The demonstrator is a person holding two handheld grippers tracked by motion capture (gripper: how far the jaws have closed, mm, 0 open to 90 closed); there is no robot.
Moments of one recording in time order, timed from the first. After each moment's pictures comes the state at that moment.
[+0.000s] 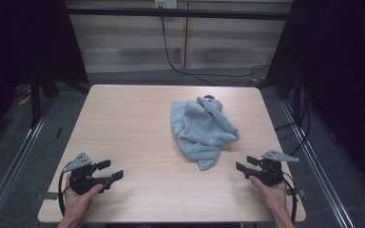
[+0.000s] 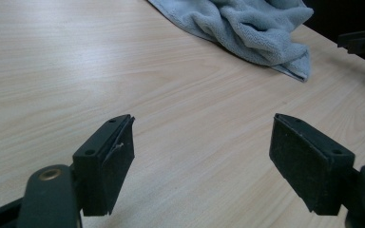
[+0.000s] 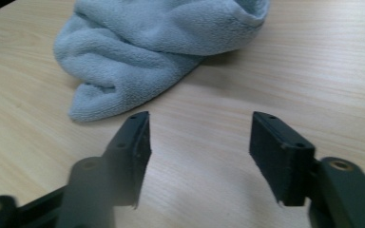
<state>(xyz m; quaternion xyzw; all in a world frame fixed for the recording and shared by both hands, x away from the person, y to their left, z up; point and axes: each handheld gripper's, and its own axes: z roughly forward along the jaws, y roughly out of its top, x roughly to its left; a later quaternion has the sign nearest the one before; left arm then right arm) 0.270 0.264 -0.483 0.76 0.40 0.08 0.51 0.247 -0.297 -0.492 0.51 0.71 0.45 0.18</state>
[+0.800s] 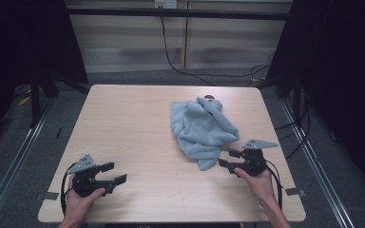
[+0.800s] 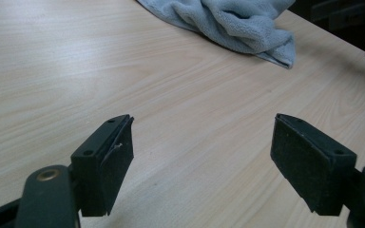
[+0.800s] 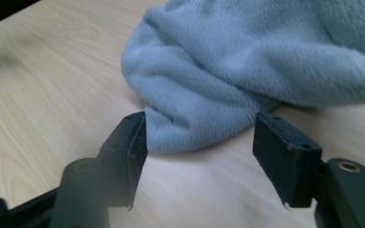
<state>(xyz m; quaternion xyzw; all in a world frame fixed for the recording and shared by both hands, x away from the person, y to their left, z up) 0.267 0.256 -0.483 0.78 0.37 0.07 0.51 0.279 -0.250 -0.468 0.44 0.77 0.45 0.12</state>
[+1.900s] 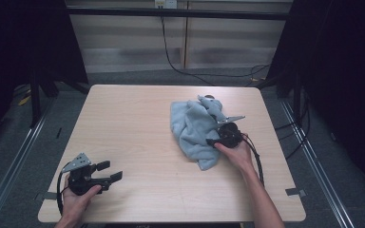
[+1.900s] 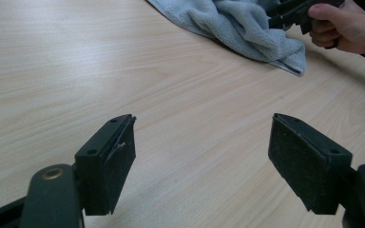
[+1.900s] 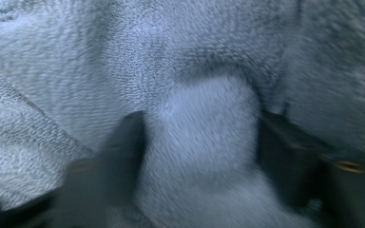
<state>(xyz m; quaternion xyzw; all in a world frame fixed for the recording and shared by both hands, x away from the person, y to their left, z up) 0.269 0.268 -0.482 0.76 0.39 0.08 0.51 0.390 -0.219 -0.499 0.46 0.81 0.34 0.14</state>
